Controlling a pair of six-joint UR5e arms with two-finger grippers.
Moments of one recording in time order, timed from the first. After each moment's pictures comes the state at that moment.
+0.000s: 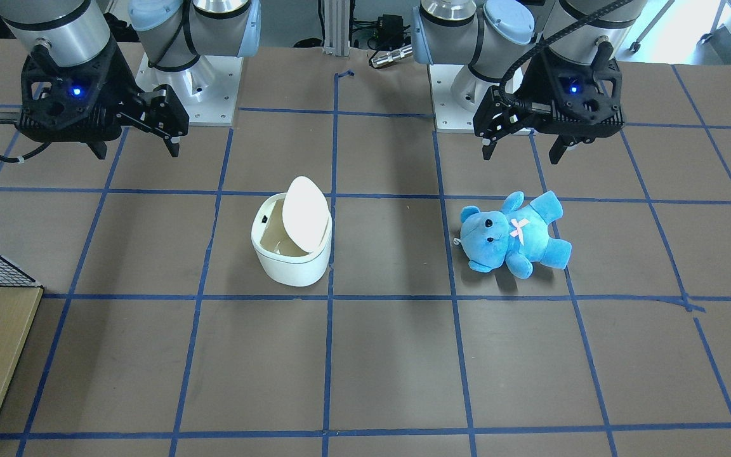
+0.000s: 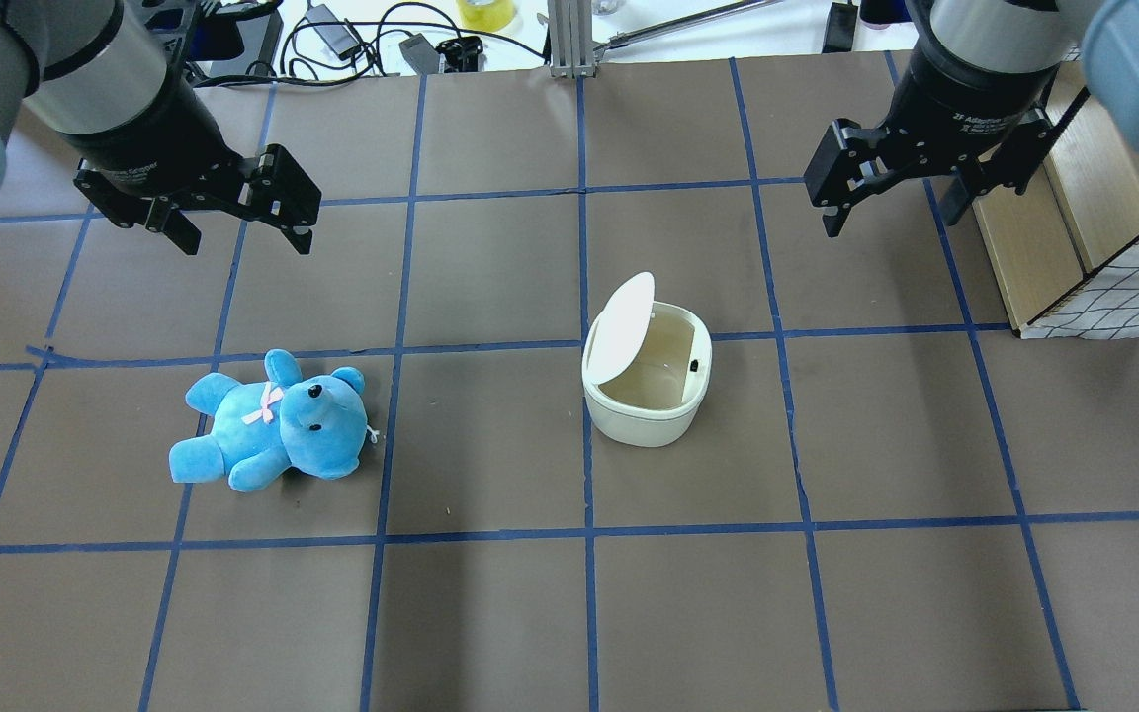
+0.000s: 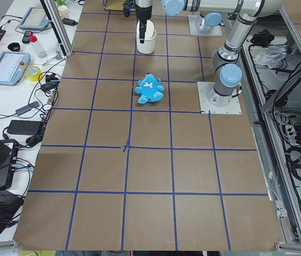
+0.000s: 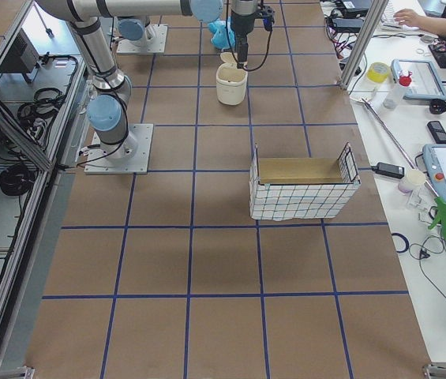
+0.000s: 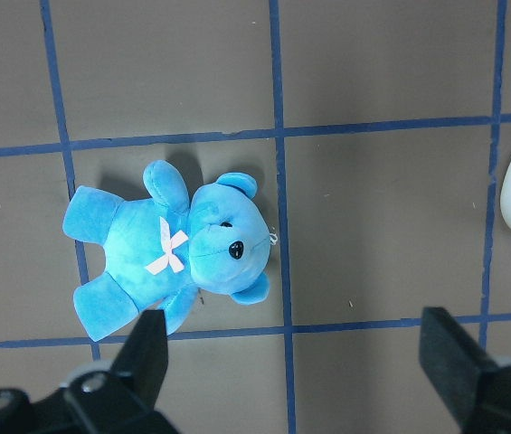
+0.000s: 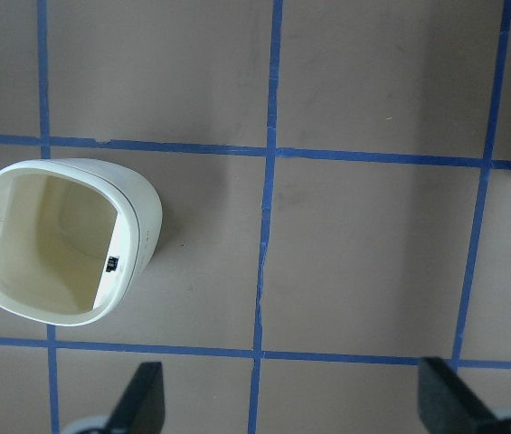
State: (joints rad) left arm -1.54 -1.52 -1.60 -1.55 1.57 0.07; right arm 1.56 -1.58 1.55 -1.51 -1.57 -0.08
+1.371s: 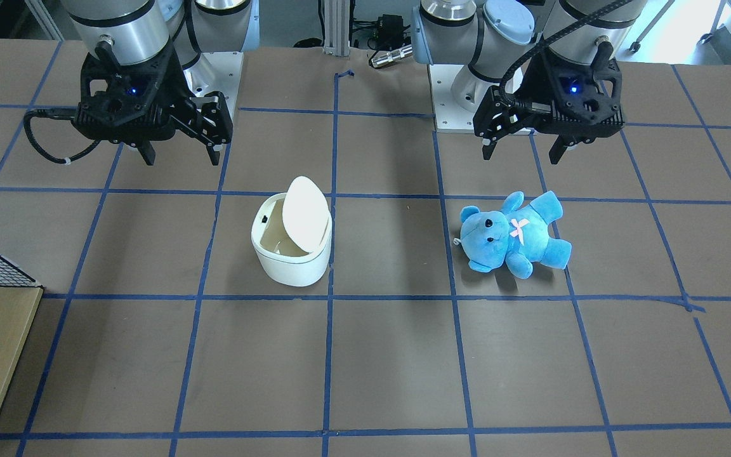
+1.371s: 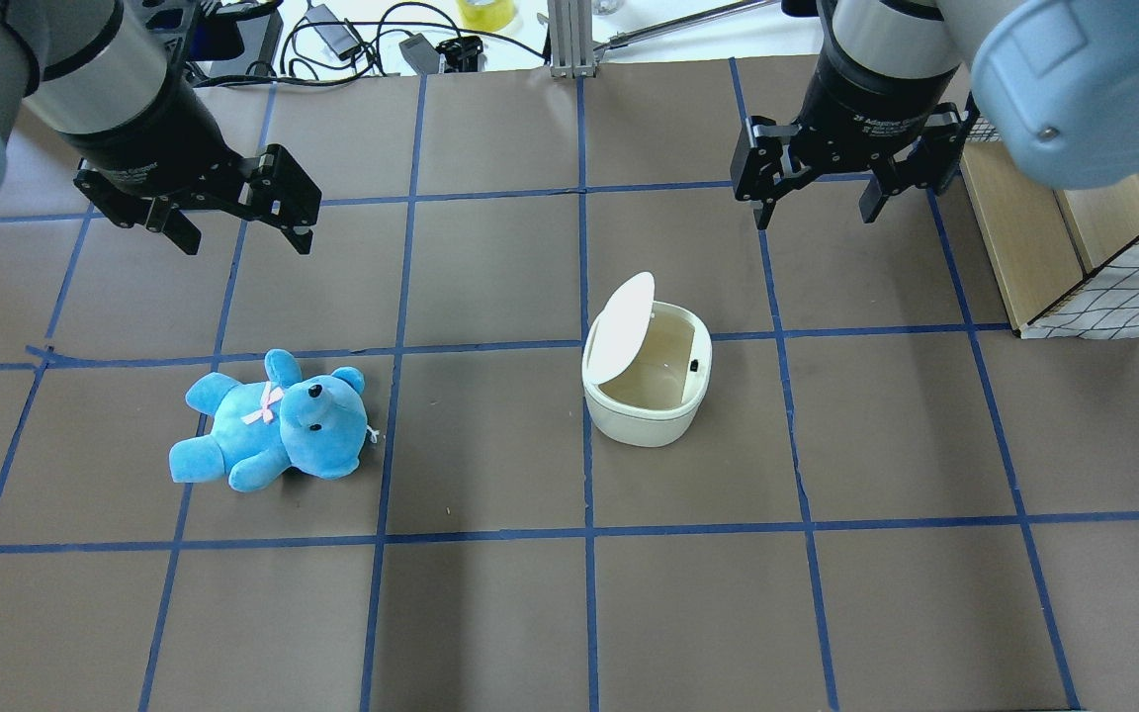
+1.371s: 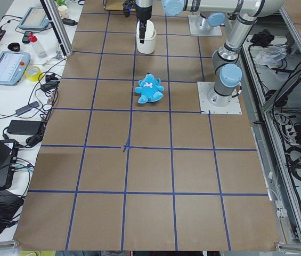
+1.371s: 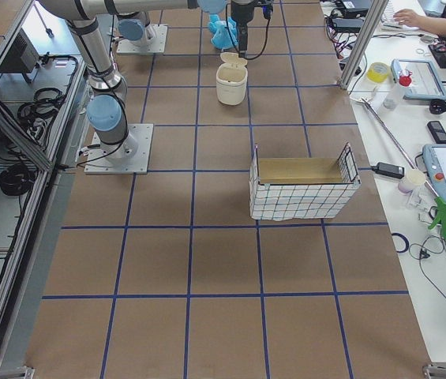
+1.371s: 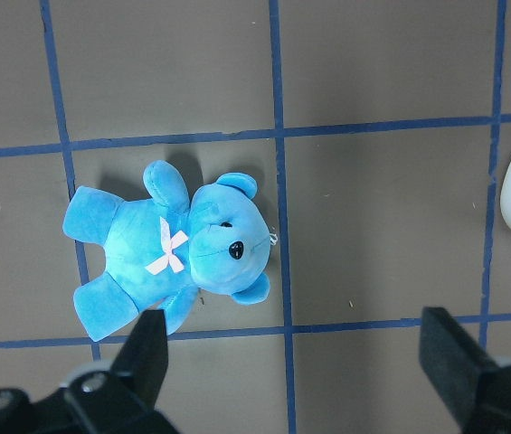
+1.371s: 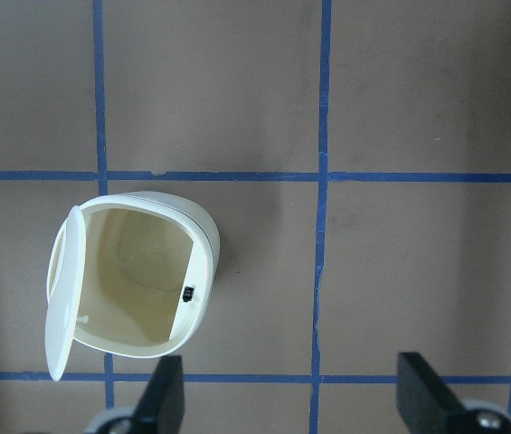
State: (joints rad) left arm -1.54 -1.52 -1.60 -1.55 1.57 0.07; right arm 1.68 -1.55 1.53 -1.58 -1.57 0.09
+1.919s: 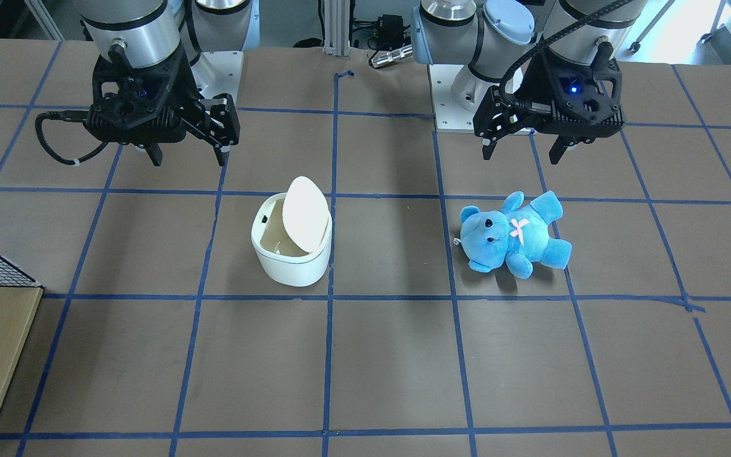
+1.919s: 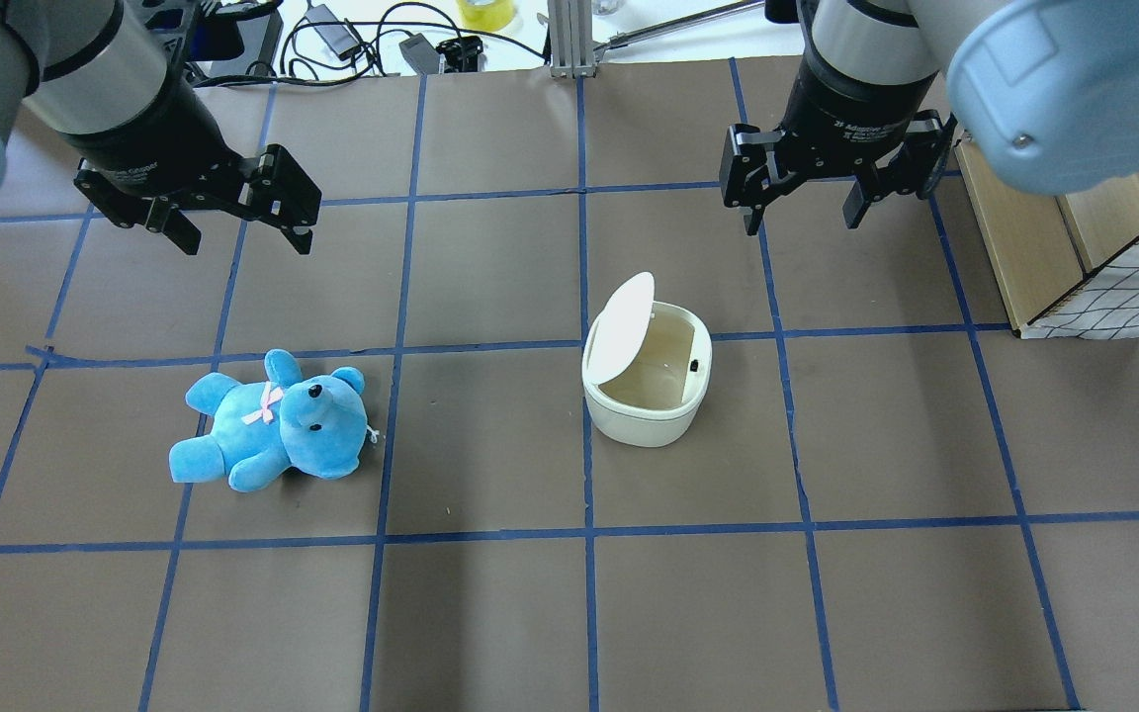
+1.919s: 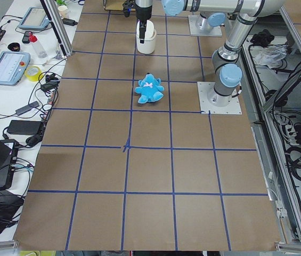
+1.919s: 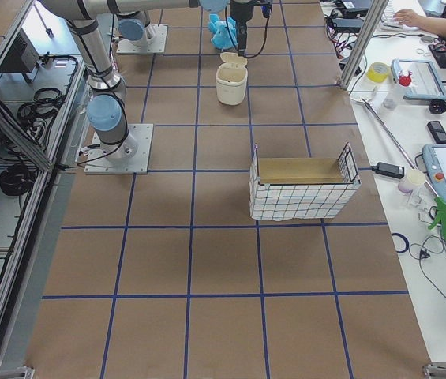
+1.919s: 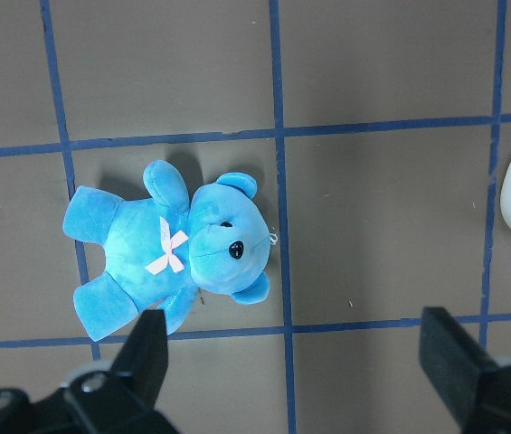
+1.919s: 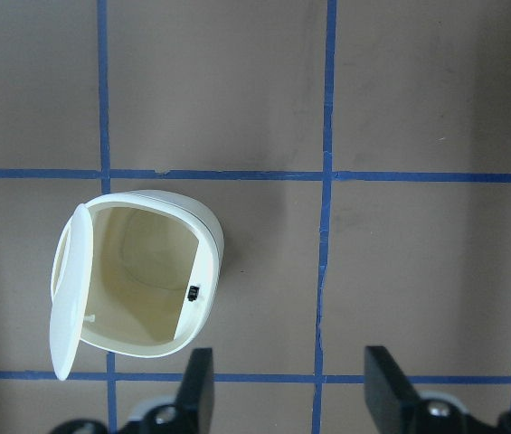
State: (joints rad) left arm -1.54 -1.52 -1.60 -1.55 1.57 0.07; right arm 1.69 -1.54 1.52 -1.58 -1.58 0.10
